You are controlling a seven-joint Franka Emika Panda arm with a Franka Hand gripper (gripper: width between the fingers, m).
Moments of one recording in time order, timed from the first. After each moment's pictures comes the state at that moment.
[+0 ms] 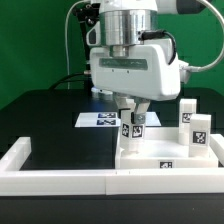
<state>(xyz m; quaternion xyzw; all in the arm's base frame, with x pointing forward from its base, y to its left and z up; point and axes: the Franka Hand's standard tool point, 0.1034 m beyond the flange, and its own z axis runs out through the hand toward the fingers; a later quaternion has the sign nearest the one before) 0.580 -0.010 0.083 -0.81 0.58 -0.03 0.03</state>
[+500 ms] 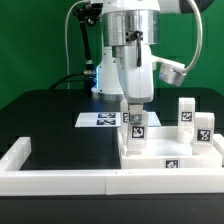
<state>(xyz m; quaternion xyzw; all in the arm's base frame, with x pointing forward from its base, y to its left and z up) 0.580 -0.006 0.082 -0.71 0.70 -0.03 0.04</state>
